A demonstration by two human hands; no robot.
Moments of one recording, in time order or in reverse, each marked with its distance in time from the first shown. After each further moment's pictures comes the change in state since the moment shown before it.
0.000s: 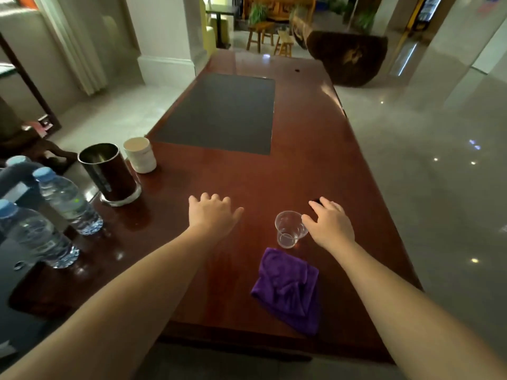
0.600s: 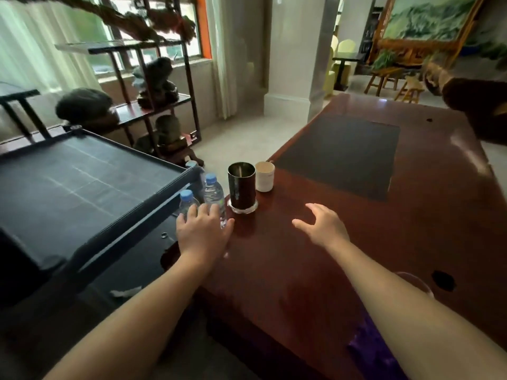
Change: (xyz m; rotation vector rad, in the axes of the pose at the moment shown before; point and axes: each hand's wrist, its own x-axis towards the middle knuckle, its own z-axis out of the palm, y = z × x) left_hand -0.130 -0.207 -0.017 -0.075 0.346 -0.593; right_hand 0.018 -0.259 0.028 0.213 -0.172 -0.436
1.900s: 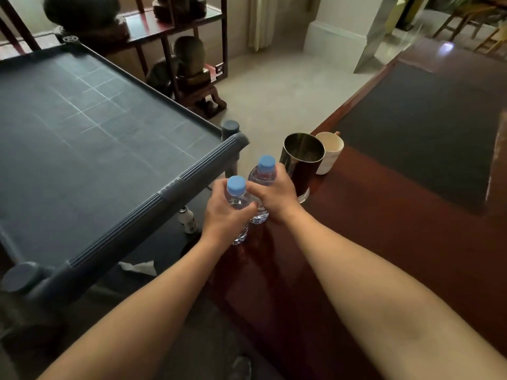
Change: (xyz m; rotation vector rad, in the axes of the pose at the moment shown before) left_hand 0.111 -0.084 0.148 -1.259 -0.013 -0.358; right_hand 0.153 -0.184 0.192 0.738 -0.157 -0.011
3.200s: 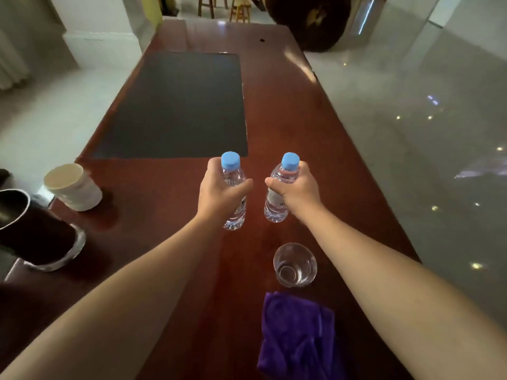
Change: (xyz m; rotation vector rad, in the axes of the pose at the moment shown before) left_hand -0.146 0.147 0.399 0.041 -0.717 0.232; right_hand -0.179 0.135 -0.458 -0.126 0.842 0.253
